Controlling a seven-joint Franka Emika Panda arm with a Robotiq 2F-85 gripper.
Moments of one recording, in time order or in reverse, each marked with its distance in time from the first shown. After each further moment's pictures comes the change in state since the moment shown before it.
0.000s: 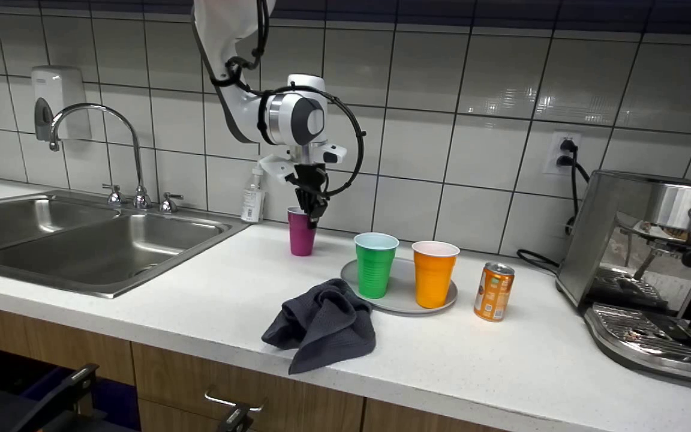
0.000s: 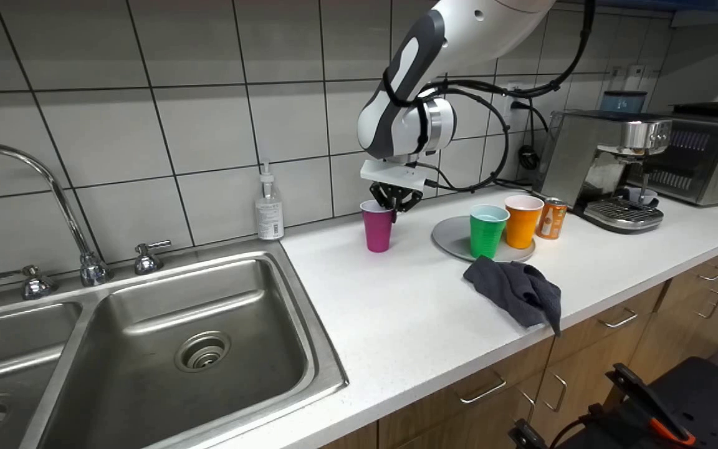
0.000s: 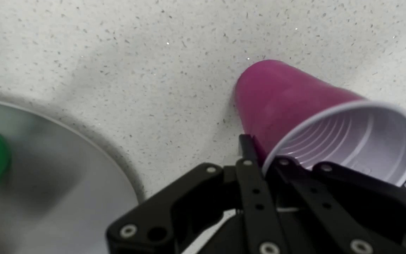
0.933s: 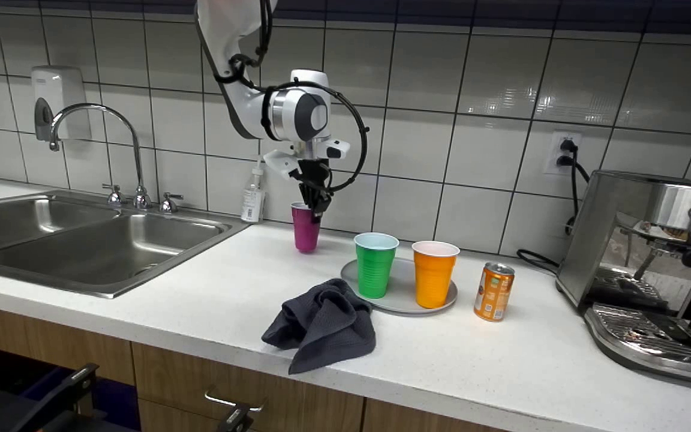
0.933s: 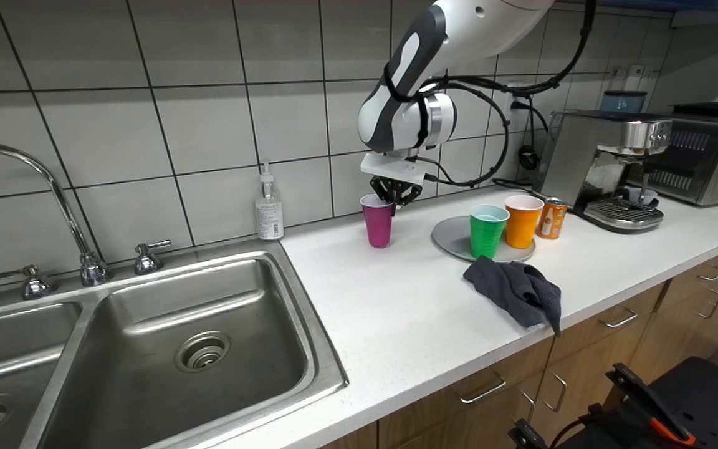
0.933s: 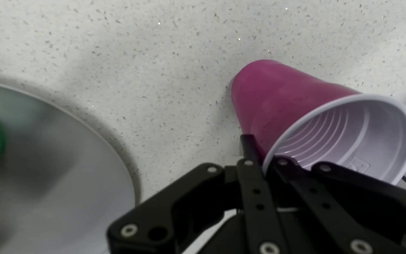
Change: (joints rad) arm -0.007 0.000 -0.003 0.026 0.000 -0.001 0.000
